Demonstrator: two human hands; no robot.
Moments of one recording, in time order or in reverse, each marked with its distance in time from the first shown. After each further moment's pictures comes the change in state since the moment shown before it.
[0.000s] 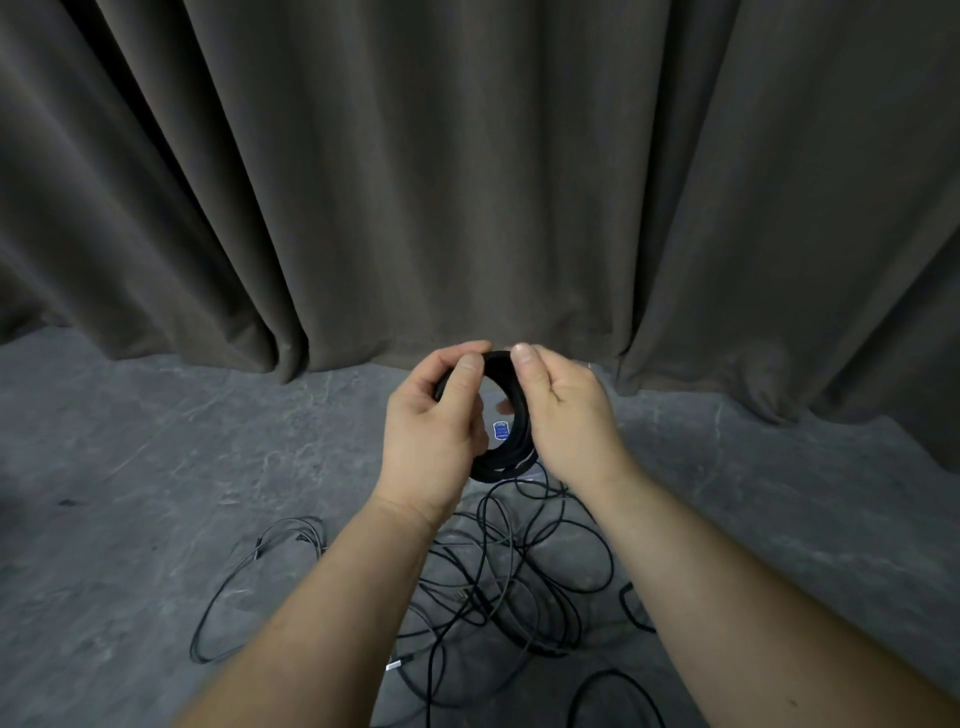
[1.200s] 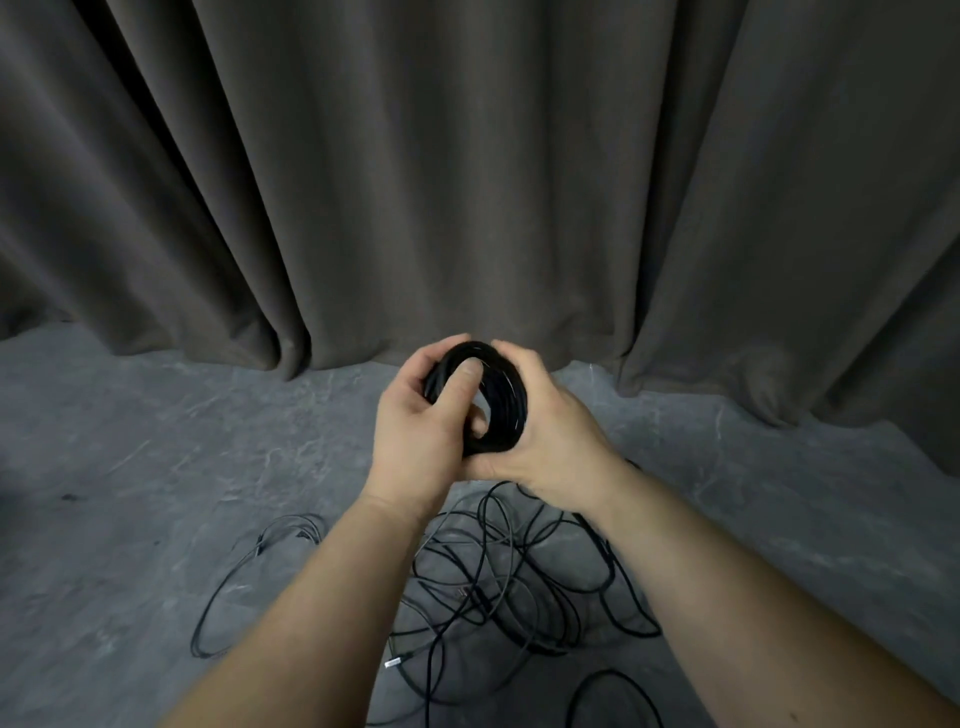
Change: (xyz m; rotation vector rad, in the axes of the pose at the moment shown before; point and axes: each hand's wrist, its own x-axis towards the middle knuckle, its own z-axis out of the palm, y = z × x) left_hand 0.000 0.004 -0.010 0.128 0.030 0.049; right_hand -0.010 -0.003 -0.003 -0.187 -0.329 0.006
